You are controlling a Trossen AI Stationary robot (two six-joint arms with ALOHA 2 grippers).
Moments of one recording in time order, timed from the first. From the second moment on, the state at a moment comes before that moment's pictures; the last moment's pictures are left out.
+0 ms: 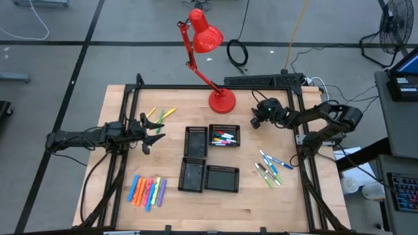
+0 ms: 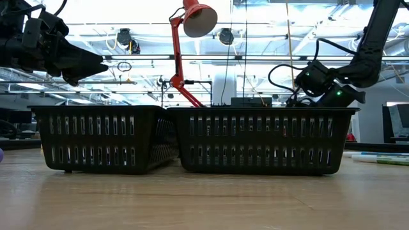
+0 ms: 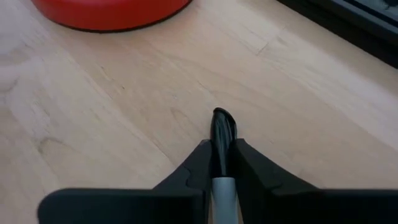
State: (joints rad) left arm 0.03 0.08 0.02 0.06 -0.16 -0.05; right arm -0.69 1.52 0.27 0.45 0.07 0.04
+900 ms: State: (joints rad) left arm 0.03 0.08 0.02 0.06 -0.16 -0.05; right arm -0.33 1.19 0.32 0.50 -0.26 0.15
